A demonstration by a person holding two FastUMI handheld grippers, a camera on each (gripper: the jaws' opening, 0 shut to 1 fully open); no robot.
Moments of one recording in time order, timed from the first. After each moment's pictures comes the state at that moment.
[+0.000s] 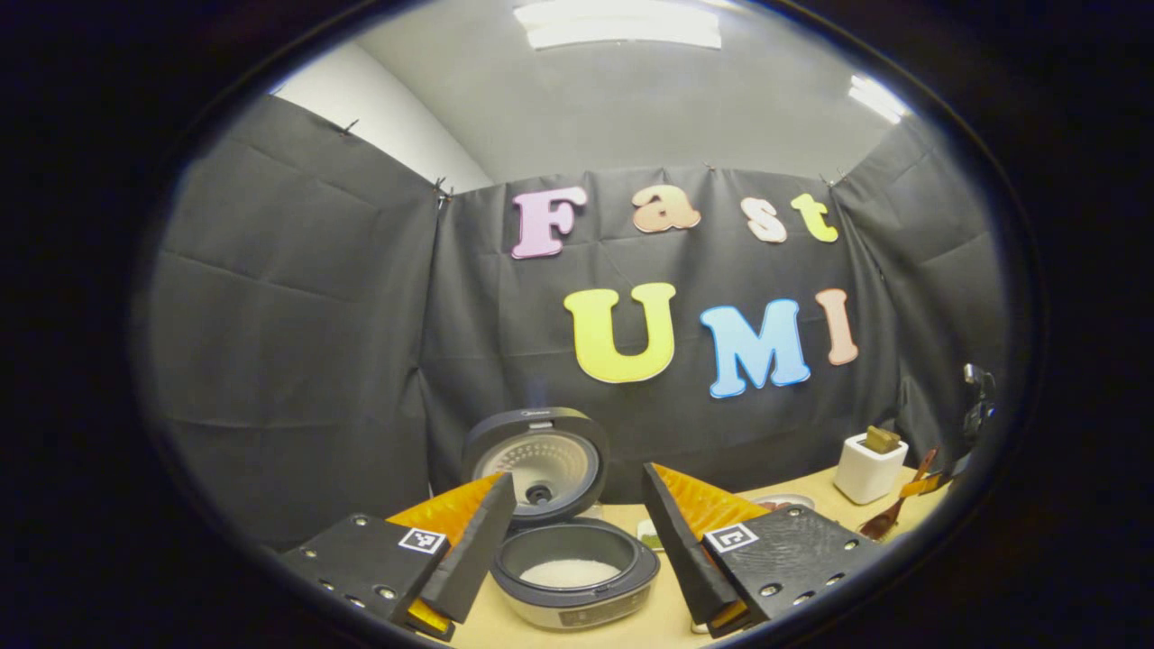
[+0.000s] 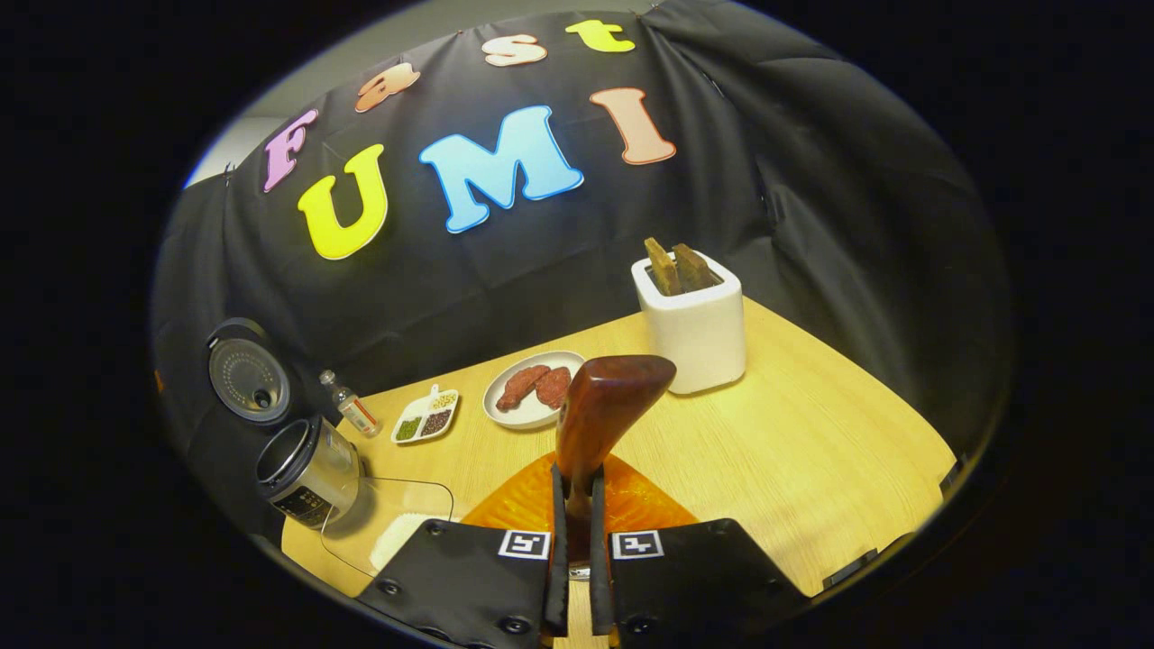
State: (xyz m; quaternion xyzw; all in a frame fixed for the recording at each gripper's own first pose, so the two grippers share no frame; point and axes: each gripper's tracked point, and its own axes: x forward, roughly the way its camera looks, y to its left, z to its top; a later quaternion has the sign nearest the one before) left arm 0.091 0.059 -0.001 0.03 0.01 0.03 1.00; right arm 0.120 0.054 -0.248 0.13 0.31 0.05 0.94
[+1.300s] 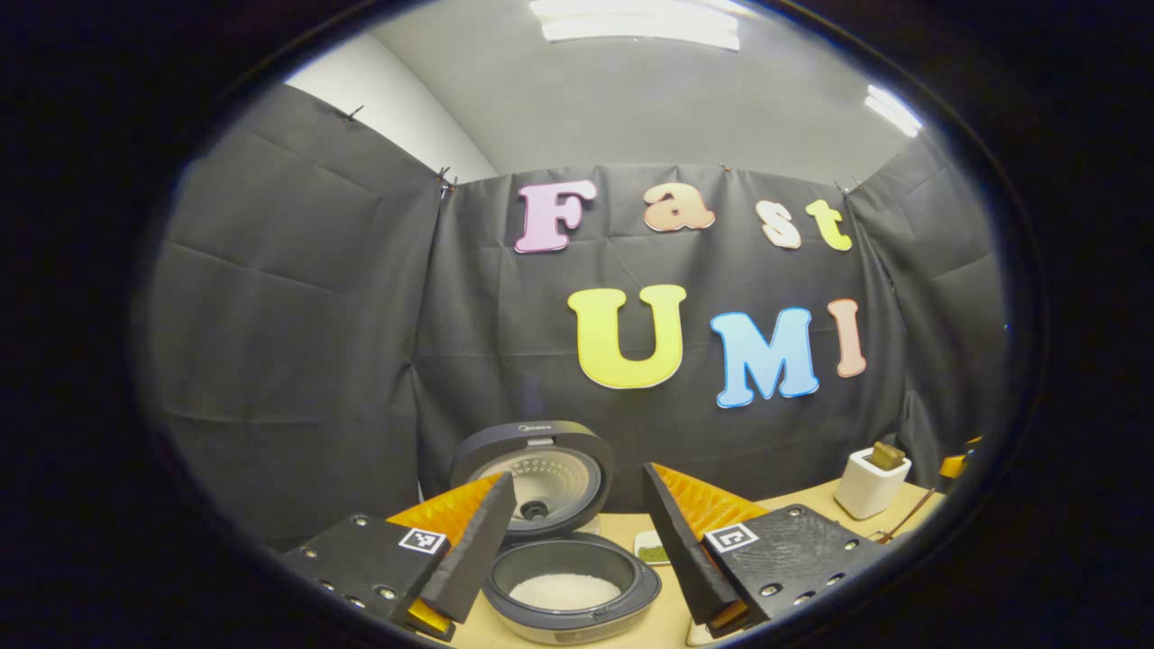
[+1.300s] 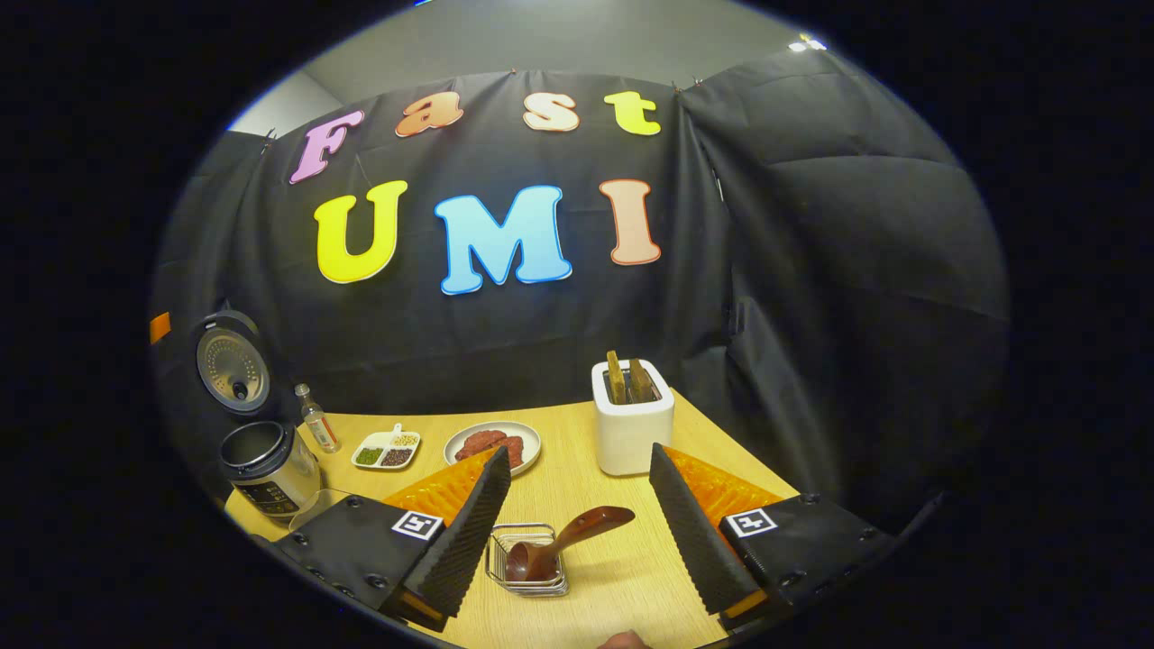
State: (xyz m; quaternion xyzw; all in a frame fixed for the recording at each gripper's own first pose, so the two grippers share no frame) left arm 0.159 0.074 0.015 0.01 0.01 0.03 1.00; right arm 0.099 0.011 -0.121 0.02 0.17 -0.01 0.98
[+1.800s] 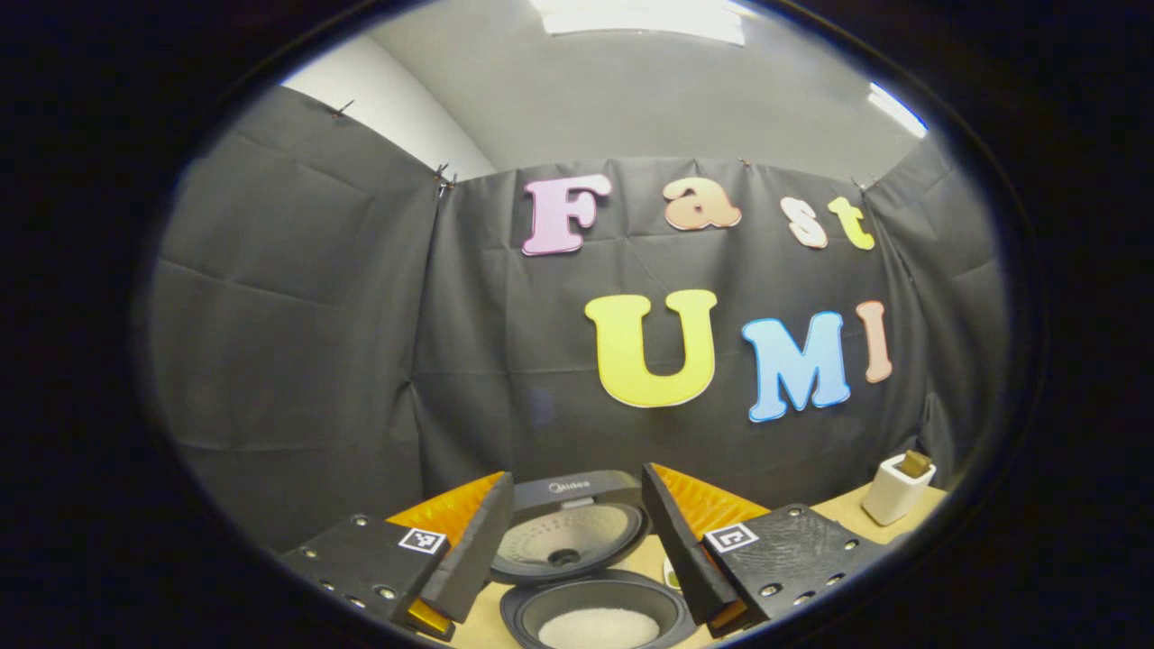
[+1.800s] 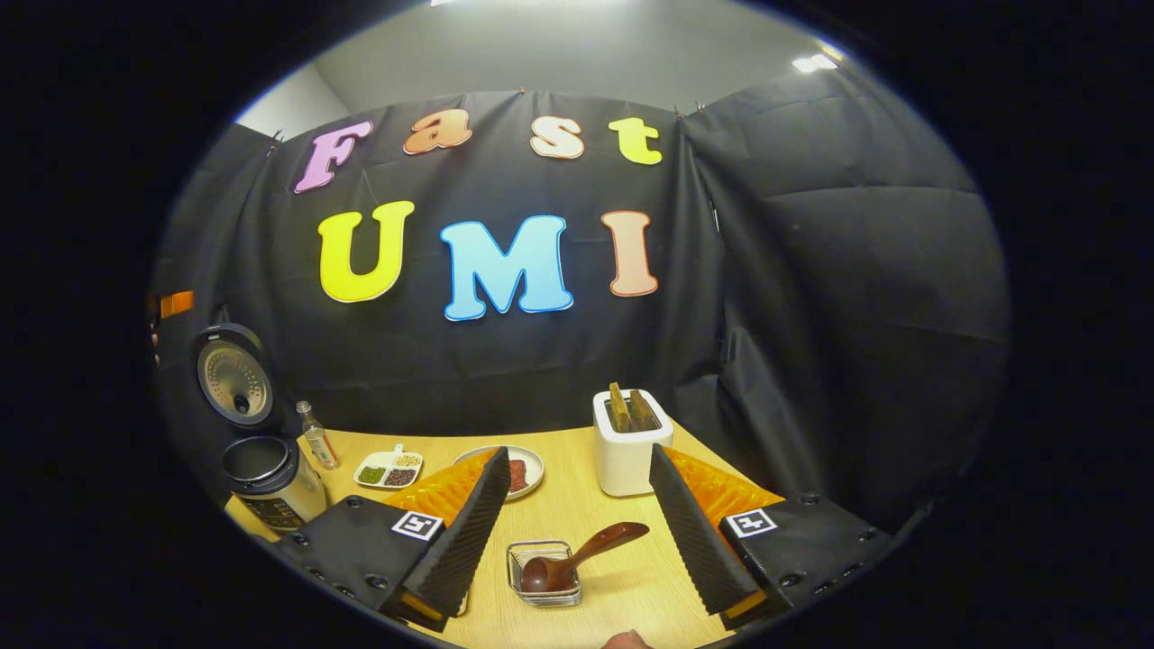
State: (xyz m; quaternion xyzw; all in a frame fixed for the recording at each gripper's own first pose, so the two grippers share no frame) left arm 0.263 0.122 0.042 0.02 0.01 0.03 1.00; right arm 0.092 0.036 -0.100 0.00 0.14 -0.03 0.99
